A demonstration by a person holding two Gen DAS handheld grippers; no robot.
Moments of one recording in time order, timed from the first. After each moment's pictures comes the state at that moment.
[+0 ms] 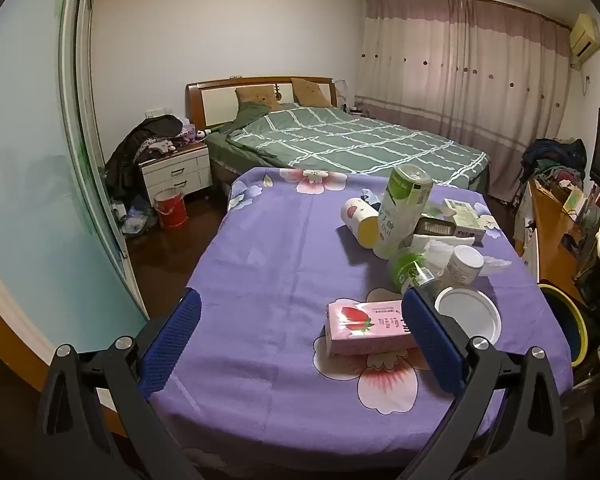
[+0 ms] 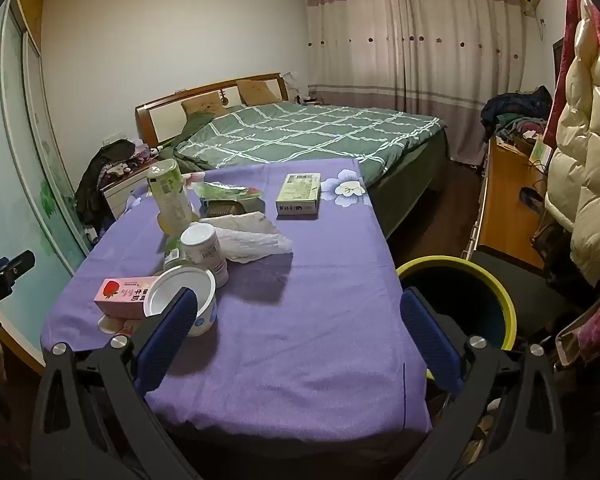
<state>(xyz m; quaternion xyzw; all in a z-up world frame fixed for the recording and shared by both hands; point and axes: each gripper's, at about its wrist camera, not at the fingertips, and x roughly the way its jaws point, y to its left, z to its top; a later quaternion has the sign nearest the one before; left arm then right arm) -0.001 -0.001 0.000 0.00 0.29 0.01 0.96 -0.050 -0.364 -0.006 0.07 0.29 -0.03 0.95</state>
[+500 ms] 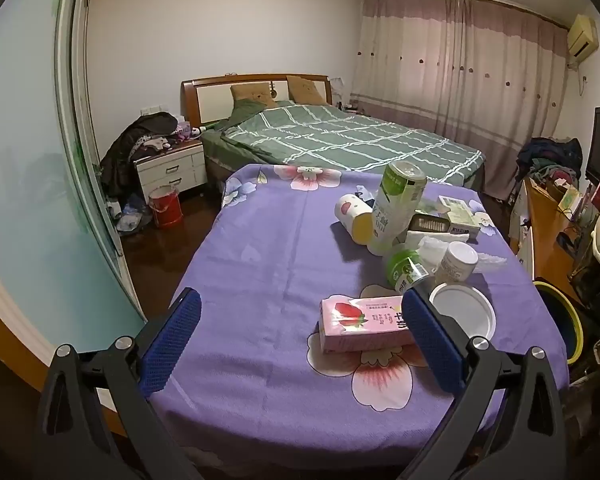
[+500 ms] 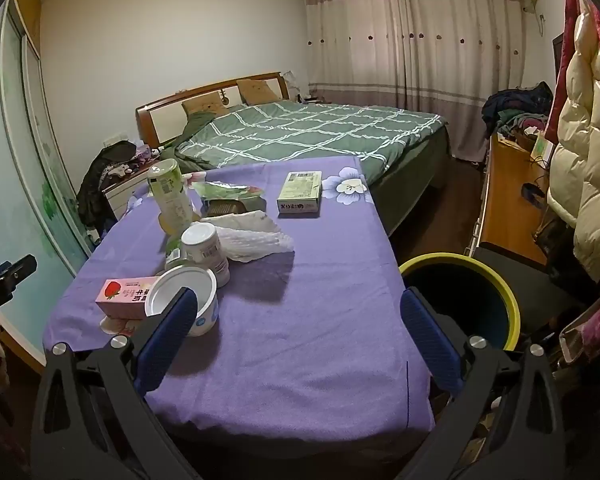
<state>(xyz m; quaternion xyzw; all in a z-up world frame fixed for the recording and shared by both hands) -0.002 -0.002 0.001 -0.01 0.29 0.00 0.96 -0.053 -0.367 -0.002 0.07 0.29 -0.02 0.95</state>
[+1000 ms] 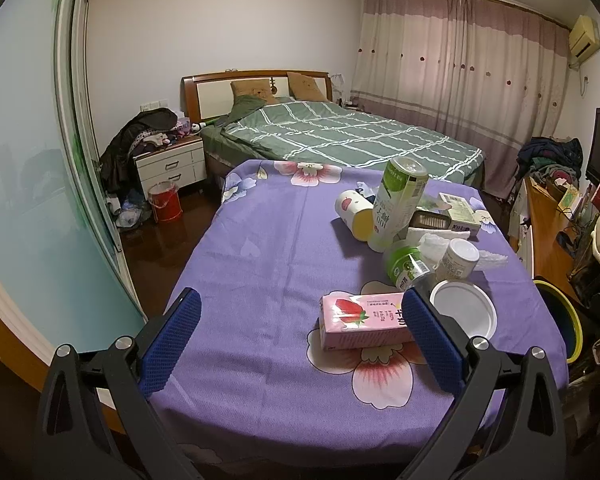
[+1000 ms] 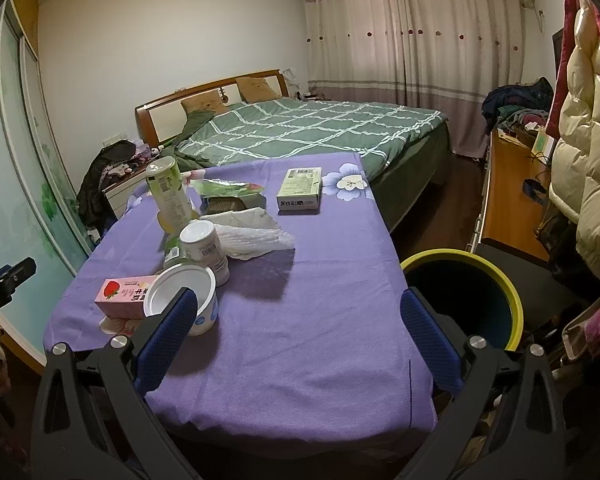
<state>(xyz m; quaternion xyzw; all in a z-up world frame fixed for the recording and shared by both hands) -0.001 -0.001 -0.002 -0.01 0.30 0.00 0.95 -0.044 -0.365 -0.013 0.08 0.30 -0.02 0.95</state>
